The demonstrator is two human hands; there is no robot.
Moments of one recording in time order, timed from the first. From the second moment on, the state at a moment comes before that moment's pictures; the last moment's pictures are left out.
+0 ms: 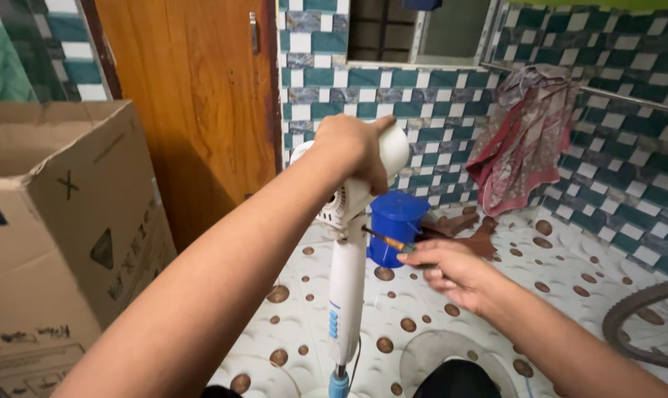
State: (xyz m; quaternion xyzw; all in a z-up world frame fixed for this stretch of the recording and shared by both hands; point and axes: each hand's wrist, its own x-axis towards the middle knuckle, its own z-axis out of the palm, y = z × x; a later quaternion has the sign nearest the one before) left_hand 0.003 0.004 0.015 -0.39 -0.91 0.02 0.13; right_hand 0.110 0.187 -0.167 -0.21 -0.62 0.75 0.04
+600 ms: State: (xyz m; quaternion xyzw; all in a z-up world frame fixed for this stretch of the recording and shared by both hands) left_hand -0.008 0.002 0.004 -0.40 -0.91 0.01 0.14; right_hand 0.088 0.200 -0.204 -0.18 -0.48 0.86 -0.07
